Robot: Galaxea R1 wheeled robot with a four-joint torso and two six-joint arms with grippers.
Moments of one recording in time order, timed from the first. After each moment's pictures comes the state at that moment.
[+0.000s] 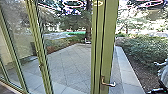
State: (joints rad) left arm 1.52 2.84 -2.39 -0.40 -0.01 0.40; right arm -0.45 1.67 -1.00 0.51 -0.50 0.23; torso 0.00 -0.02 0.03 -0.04
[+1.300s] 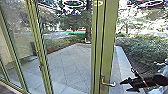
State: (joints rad) left arm 1.52 2.86 -2.44 -0.41 -0.01 0.40; right arm -0.35 2.02 -1.20 0.05 -0.55 0.94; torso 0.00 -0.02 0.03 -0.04
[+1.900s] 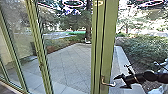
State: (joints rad) left arm 1.52 2.87 -2.45 -0.42 -0.02 0.40; right arm -0.33 2.14 -1.29 0.04 -0.54 1.21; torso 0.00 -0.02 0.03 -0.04
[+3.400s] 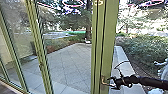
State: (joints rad) left arm 1.52 2.89 -2.49 -0.42 -0.01 0.40; right arm -0.46 2.41 -1.67 0.04 -0.43 1.39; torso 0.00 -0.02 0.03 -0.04
